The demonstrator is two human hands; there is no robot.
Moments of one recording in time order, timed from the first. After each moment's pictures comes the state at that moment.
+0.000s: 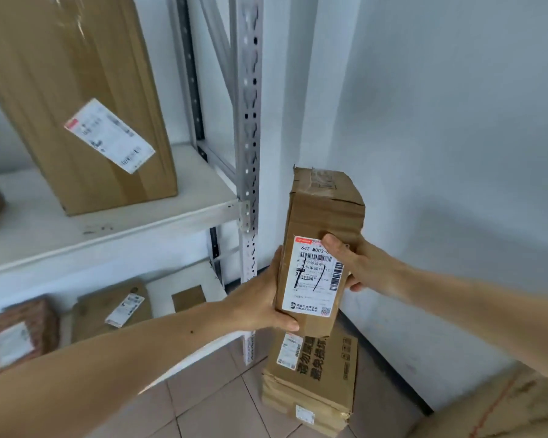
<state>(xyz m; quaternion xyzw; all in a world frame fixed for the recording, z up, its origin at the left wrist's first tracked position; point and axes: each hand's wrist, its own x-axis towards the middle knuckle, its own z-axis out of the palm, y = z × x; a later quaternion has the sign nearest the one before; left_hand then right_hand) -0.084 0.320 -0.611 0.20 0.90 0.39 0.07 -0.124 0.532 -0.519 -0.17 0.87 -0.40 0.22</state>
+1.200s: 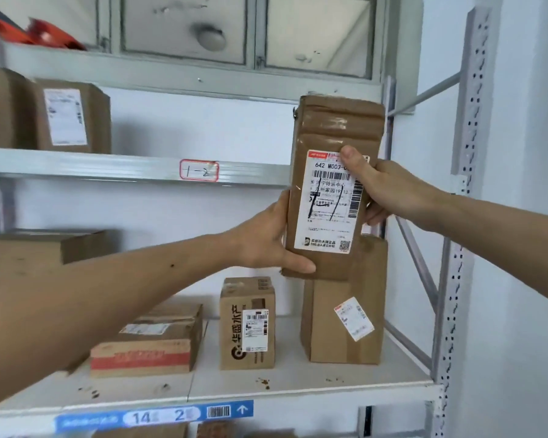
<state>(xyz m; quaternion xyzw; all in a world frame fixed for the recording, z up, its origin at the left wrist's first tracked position) 0.241 0.025 -0.165 0.13 0.93 0.18 -0.28 0.147 0.226 -0.106 -0.46 0.78 -0.41 -0.10</state>
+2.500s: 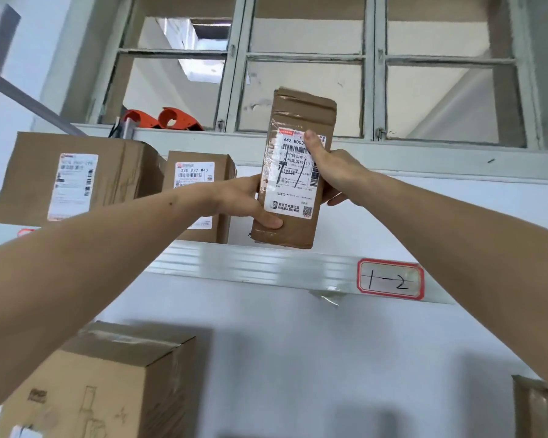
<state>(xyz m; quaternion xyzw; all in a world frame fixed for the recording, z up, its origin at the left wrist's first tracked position) 0.327 -0.368 0.030 -0.12 0.93 0.16 -0.32 0.179 -0.243 0.068 -0.51 0.70 -0.48 -0.14</state>
